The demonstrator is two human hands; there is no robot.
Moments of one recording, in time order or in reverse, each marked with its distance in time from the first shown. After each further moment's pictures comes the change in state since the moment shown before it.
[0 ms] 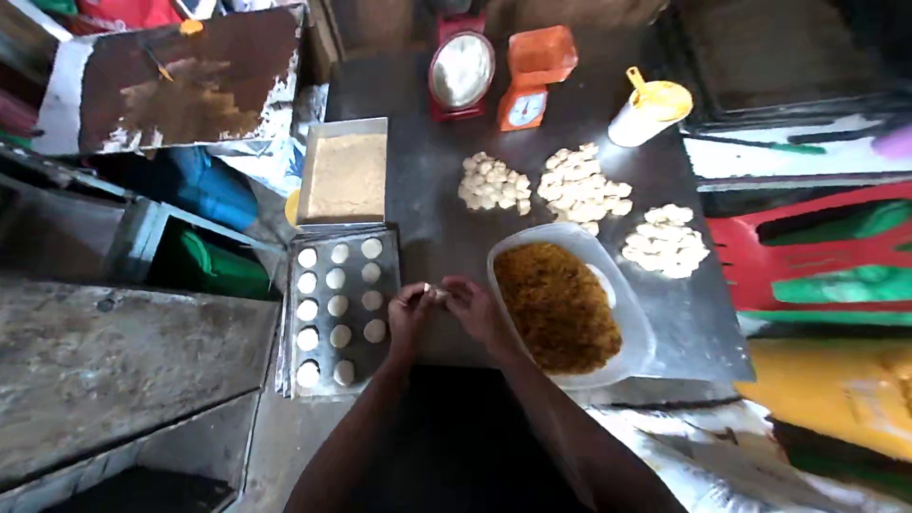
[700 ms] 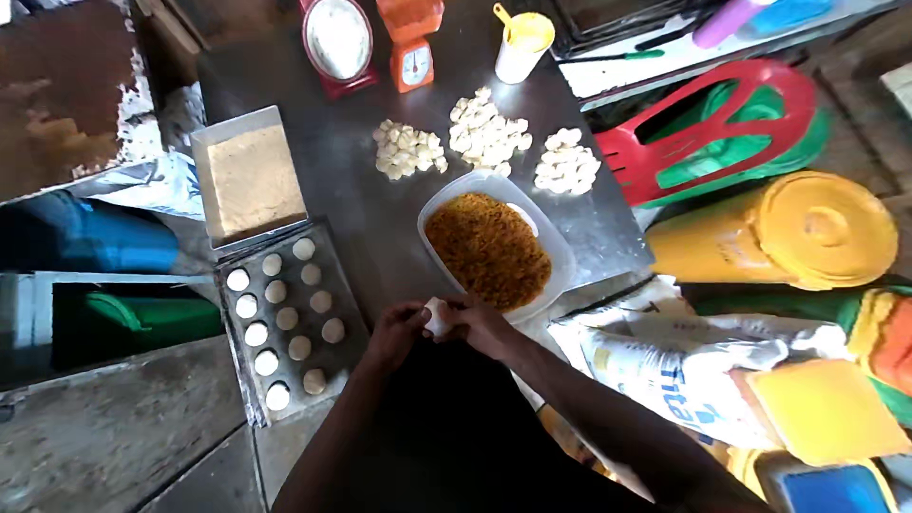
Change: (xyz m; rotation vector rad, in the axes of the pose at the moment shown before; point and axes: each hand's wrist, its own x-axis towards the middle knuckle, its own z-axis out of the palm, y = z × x) left_hand -0.052 0.022 0.031 -0.347 -0.576 -0.498; right_hand -0.102 0.002 -0.063 0.608 -0.067 0.434
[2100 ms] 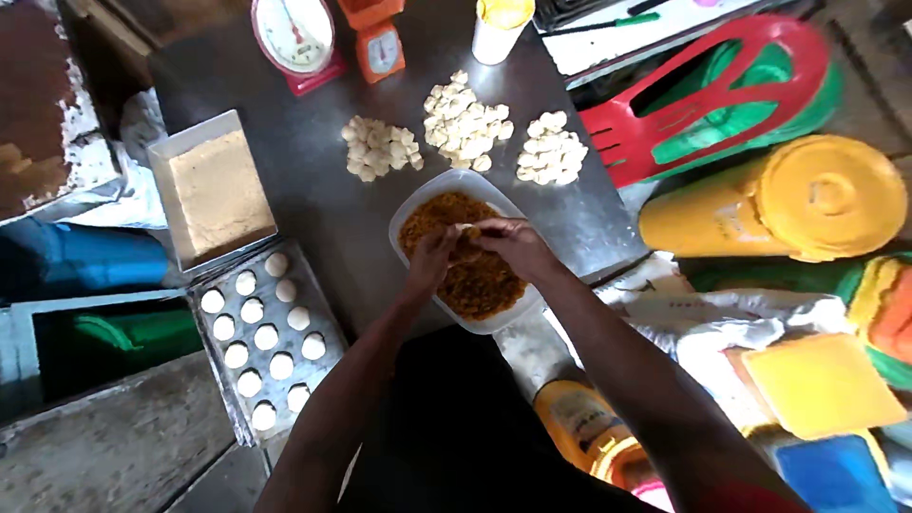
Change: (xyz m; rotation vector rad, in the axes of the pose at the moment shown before) left_hand 0.154 0.032 0.104 0.416 -0.111 0.068; right_hand 0.042 -0.088 -0.146 -0.456 0.314 -0.321
